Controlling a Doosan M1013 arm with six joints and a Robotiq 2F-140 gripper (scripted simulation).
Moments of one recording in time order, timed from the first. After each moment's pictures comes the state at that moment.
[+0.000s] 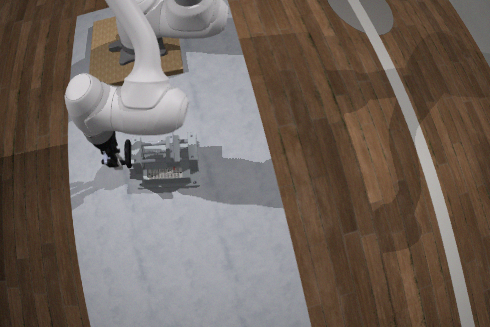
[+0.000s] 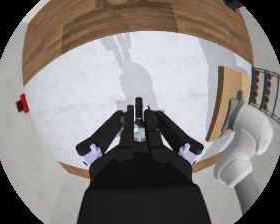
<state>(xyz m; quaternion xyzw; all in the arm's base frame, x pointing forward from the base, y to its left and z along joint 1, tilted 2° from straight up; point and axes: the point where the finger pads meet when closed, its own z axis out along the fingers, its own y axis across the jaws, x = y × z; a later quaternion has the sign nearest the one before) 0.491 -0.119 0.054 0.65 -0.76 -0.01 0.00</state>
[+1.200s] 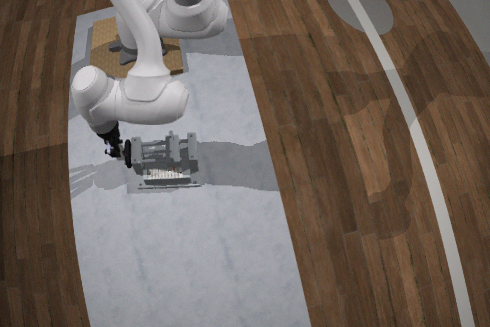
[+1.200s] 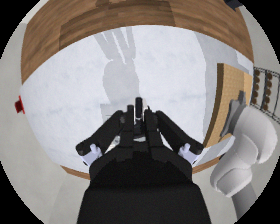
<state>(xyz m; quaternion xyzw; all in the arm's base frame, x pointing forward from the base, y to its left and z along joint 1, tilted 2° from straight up) 0.447 -0.112 0.023 0.65 -0.76 -0.01 0.00</state>
